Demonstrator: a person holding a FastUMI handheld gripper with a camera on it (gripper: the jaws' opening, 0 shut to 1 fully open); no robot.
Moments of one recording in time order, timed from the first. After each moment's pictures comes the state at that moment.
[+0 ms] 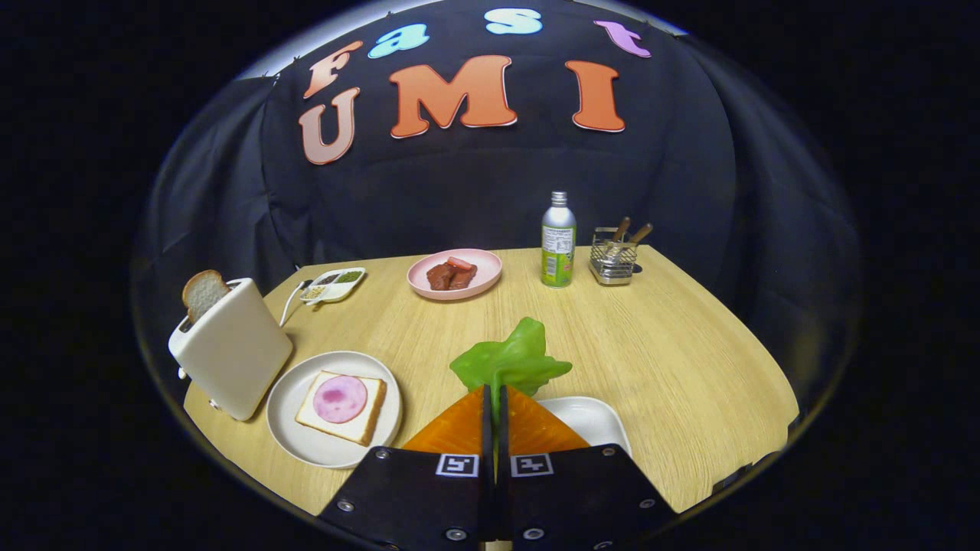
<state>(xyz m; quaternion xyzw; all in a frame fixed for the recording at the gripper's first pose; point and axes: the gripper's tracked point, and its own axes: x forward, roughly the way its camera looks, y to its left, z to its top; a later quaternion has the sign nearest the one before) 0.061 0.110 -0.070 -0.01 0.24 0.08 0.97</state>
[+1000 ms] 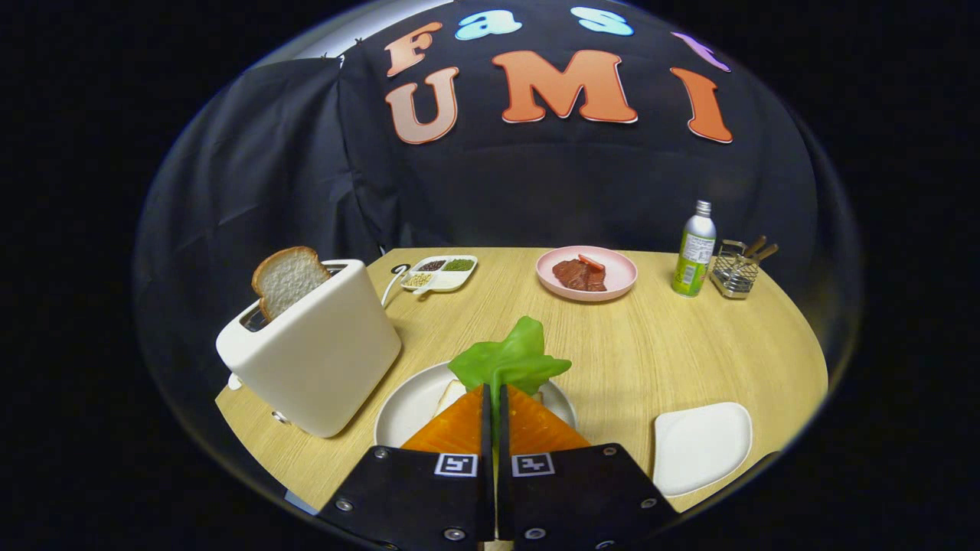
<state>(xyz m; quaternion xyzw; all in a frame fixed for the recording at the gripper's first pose) 0.046 0.272 -0.086 -0.03 0.26 0.22 0.94</state>
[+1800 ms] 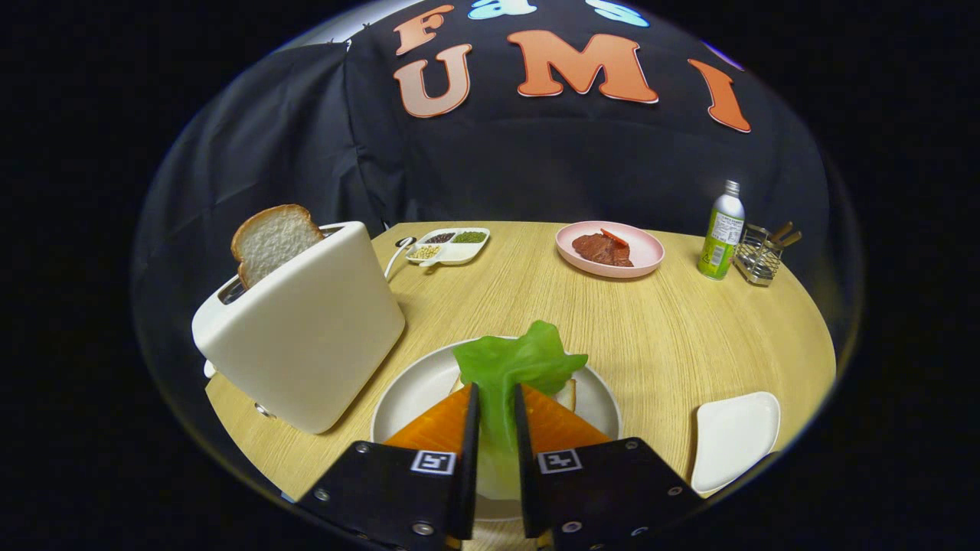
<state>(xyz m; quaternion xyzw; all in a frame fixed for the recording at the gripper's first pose) 0.054 0.281 -0.121 -0.05 0.28 0.21 0.93</state>
